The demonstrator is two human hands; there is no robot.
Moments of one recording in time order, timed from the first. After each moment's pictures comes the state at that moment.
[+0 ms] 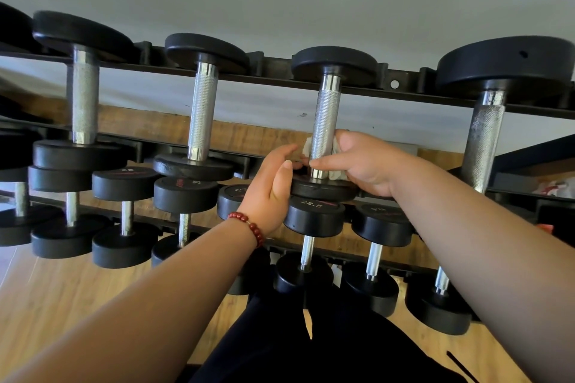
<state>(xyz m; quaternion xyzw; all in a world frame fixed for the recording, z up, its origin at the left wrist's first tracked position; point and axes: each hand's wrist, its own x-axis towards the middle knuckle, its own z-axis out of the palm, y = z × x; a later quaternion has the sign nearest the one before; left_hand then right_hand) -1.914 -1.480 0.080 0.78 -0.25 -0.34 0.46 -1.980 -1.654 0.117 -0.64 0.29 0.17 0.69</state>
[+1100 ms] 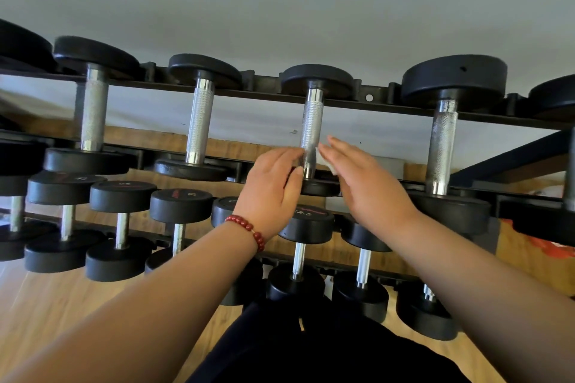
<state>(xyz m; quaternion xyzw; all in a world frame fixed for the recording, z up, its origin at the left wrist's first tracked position) -1.937 -1.487 0.120 0.84 -0.41 -0.15 0.32 -2.052 -1.634 0.127 -0.95 0.16 -0.03 0.27</state>
